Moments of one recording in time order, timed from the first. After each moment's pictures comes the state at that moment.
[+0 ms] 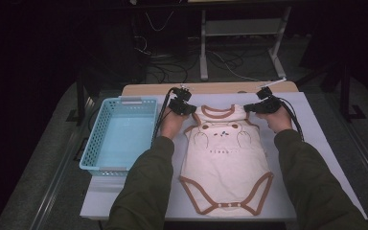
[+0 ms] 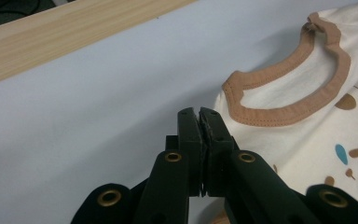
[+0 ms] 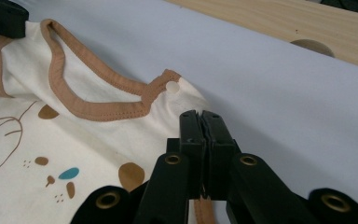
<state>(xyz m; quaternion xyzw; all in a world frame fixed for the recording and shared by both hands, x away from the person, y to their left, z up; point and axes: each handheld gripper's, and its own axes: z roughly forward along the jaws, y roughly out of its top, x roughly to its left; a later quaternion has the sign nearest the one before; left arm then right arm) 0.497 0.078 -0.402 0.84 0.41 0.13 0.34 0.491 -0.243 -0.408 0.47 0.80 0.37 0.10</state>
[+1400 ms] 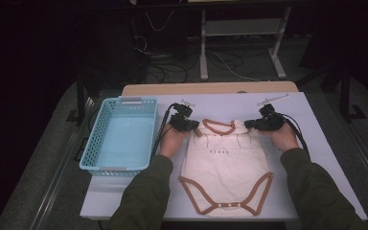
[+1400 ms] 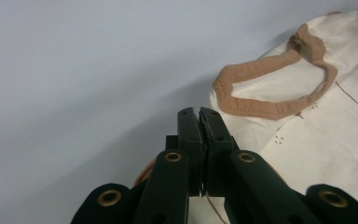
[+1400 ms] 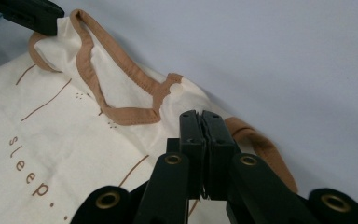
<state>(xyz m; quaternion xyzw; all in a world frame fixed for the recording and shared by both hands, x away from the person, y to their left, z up) 0.449 0.079 -0.425 0.83 0.42 0.09 0.36 0.439 -0.243 -0.427 0.44 0.81 0.38 0.08</state>
